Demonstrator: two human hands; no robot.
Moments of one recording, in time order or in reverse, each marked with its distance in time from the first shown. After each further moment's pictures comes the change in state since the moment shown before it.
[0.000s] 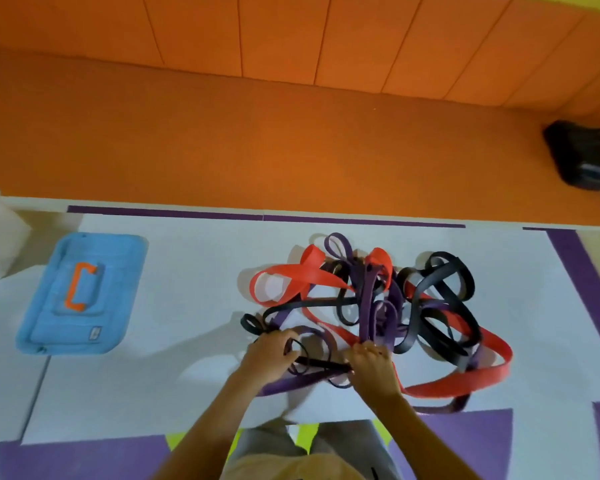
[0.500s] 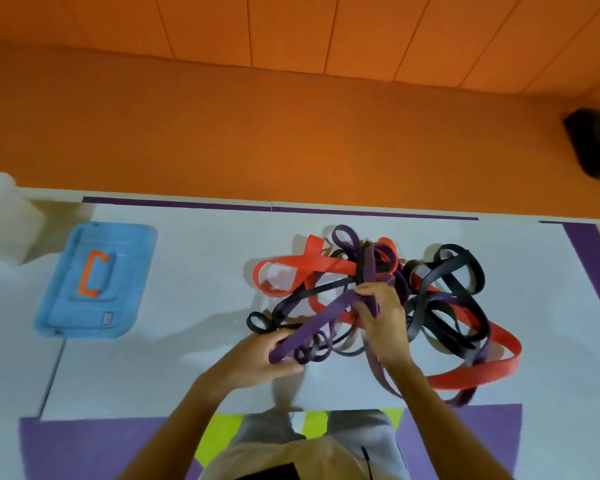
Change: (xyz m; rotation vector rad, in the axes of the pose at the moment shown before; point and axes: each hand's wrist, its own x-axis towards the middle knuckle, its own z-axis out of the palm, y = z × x) left_hand -0.044 -0.028 -0.019 -0.325 -0.095 0.257; right_hand 0.030 0.008 -0.058 0.950 0.545 0.146
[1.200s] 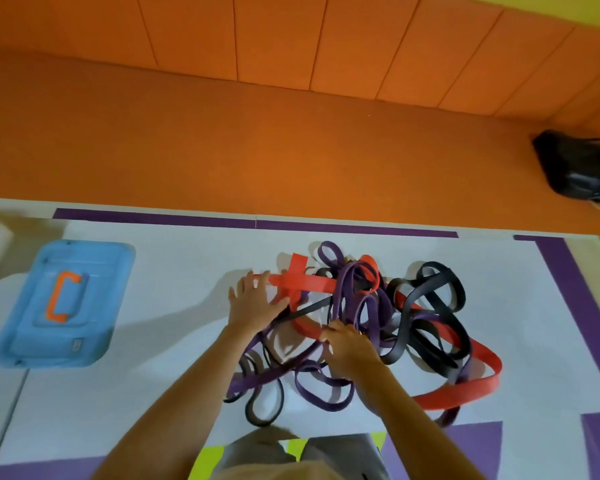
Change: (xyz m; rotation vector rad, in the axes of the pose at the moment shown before) left_hand 0.123 0.021 -0.050 0.386 0.377 -0.366; right_hand 0.020 0.008 0.030 -0.793 -0.758 0.042
